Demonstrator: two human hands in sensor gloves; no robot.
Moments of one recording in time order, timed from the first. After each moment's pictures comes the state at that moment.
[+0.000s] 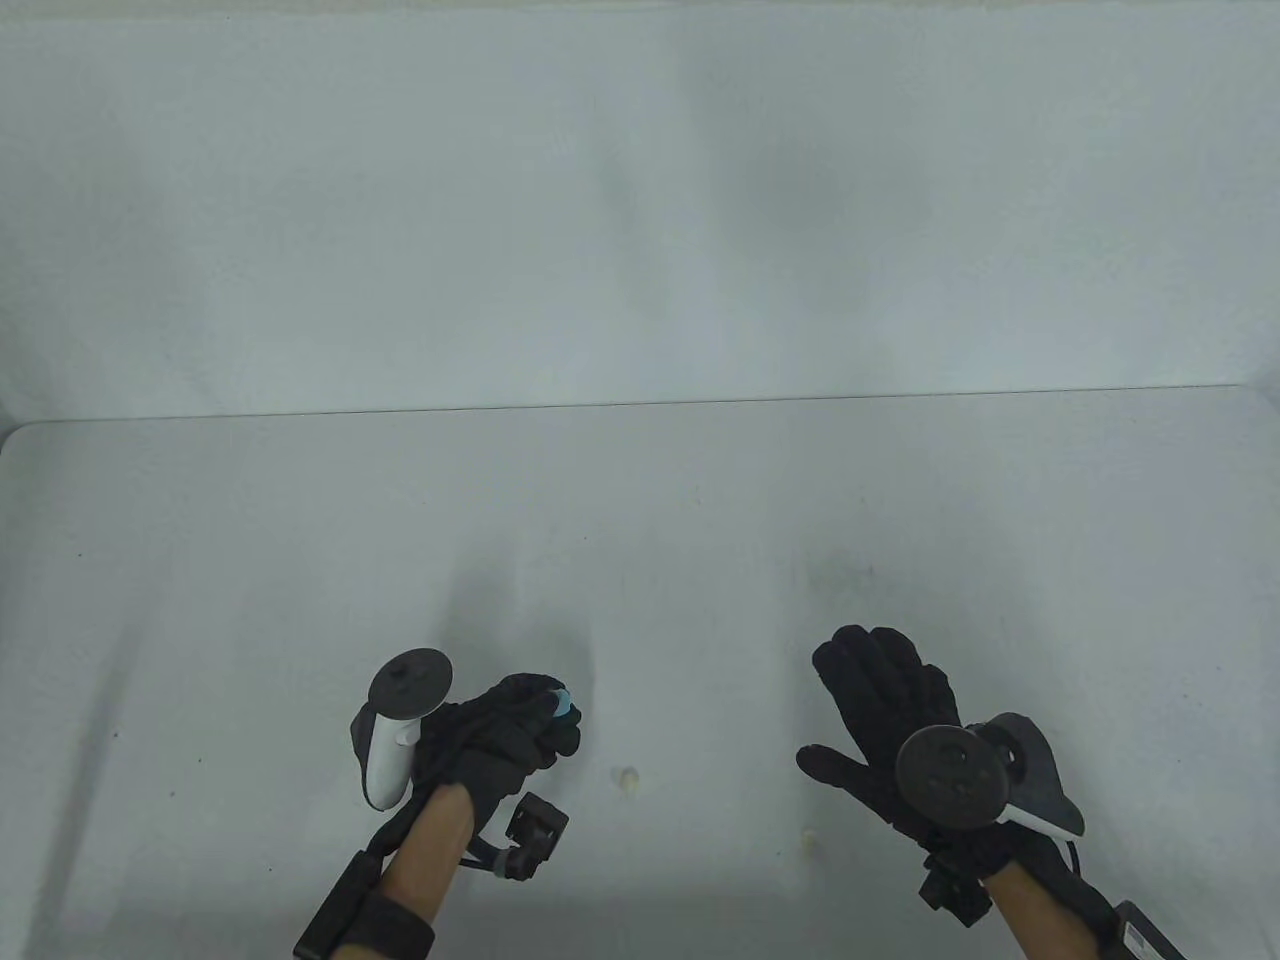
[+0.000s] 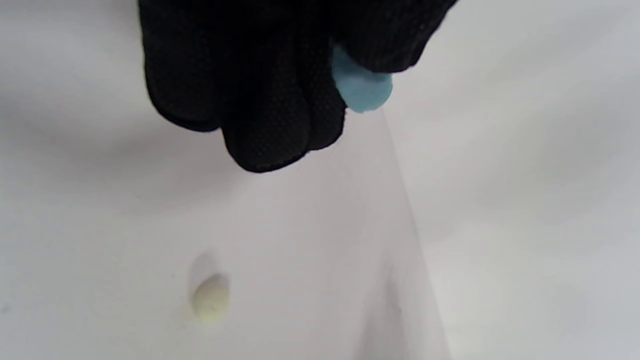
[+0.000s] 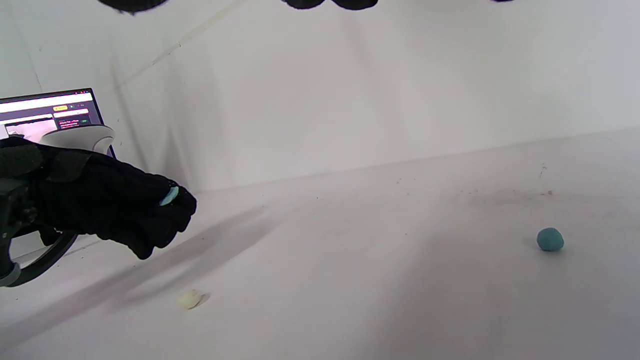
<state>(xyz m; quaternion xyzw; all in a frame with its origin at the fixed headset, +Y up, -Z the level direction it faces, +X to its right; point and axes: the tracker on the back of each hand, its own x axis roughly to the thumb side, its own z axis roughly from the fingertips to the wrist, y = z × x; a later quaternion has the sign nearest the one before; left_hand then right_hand) -0.201 -0.732 -0.366 -0.20 0.02 0.56 0.80 0.195 -0.660 -0.291 0.24 -0.05 0.96 0.16</state>
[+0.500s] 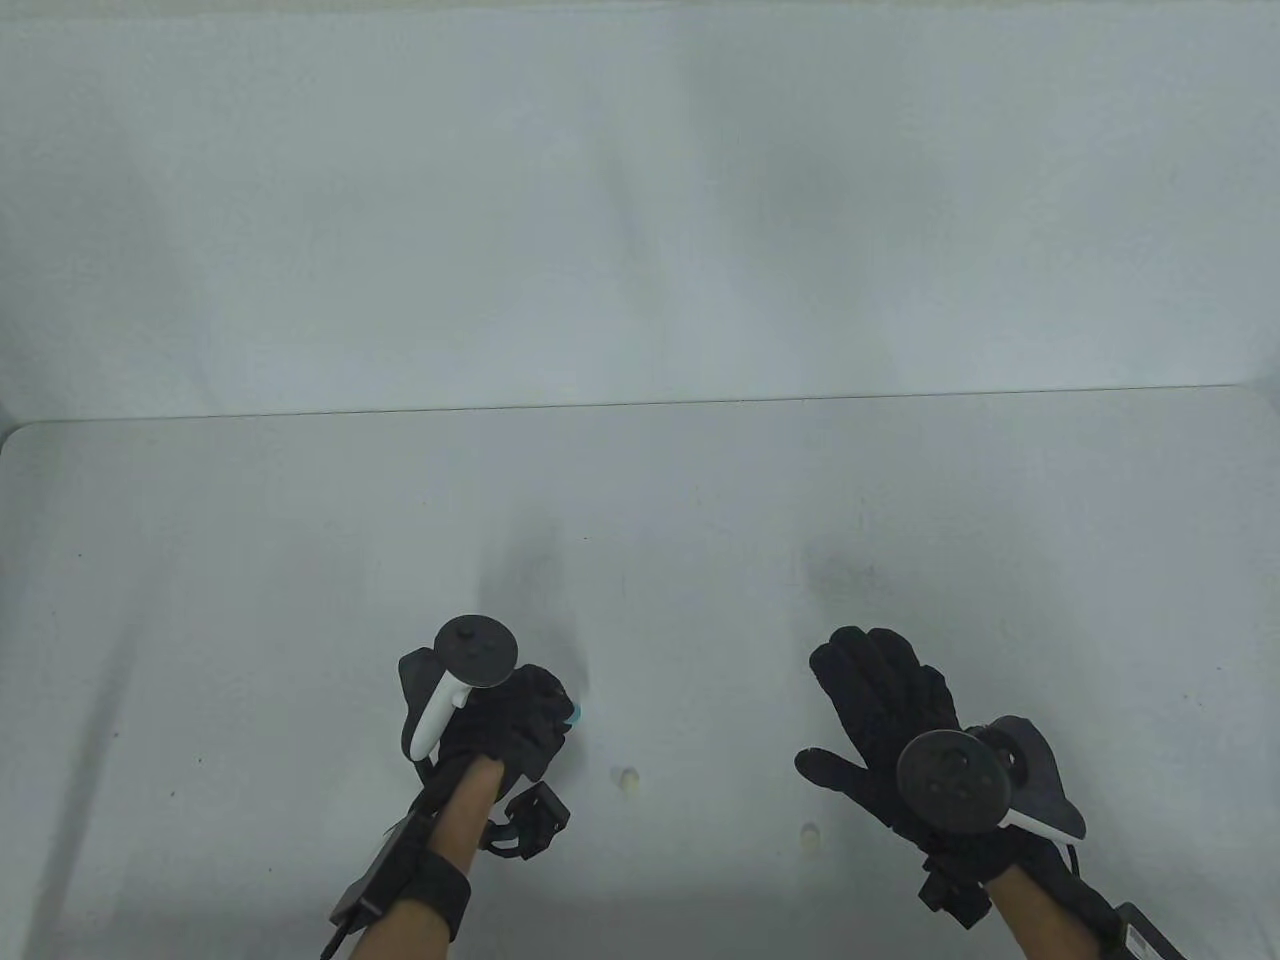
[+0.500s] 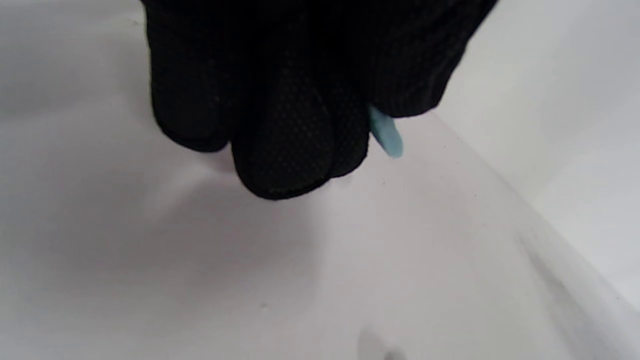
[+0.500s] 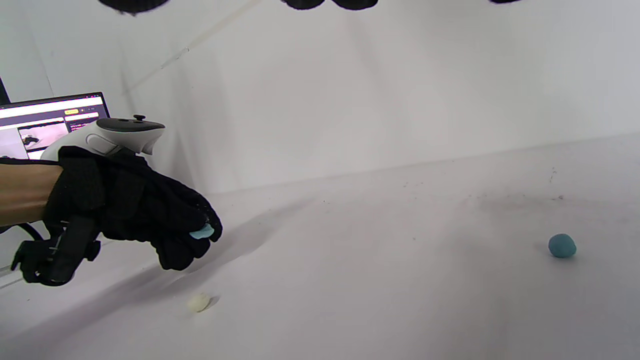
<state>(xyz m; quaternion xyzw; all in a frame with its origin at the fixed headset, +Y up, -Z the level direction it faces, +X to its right) -0.178 -0.729 -0.396 -0.19 0.02 0.32 0.93 0.194 -0.659 -0.289 0.25 -0.05 0.95 0.16</state>
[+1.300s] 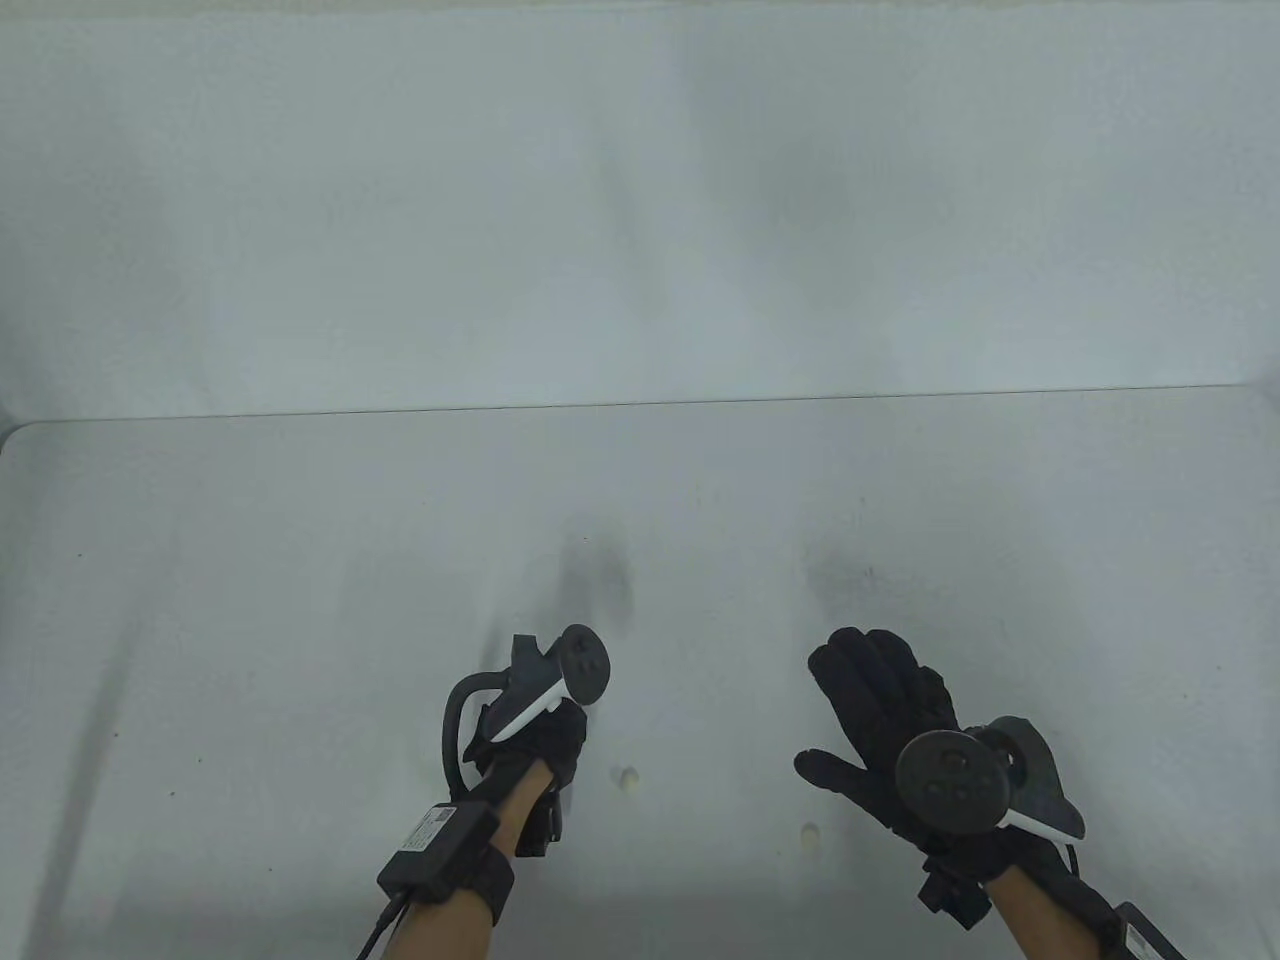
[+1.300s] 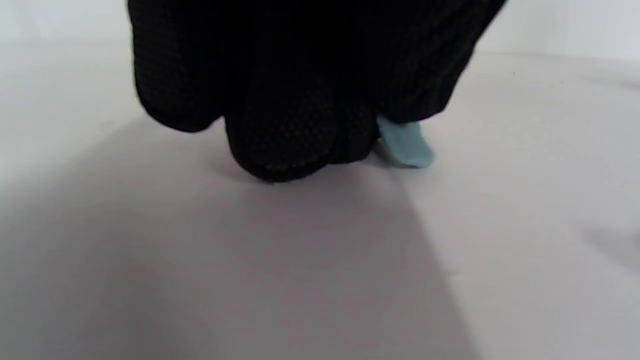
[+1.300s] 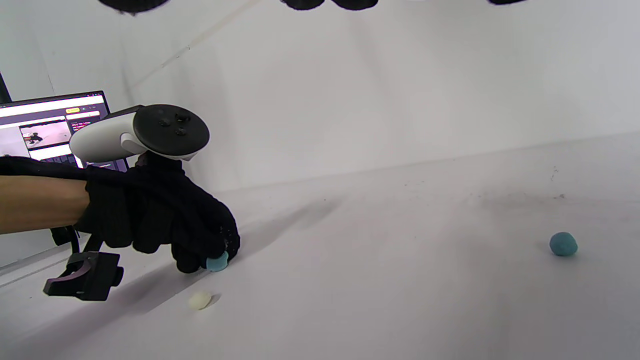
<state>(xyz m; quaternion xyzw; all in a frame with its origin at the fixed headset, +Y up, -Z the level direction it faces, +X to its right) -0.126 -0.736 -0.402 -0.15 -0.05 -0.01 0.99 0.193 -0.657 -0.287 0.25 -0.05 0.95 0.16</state>
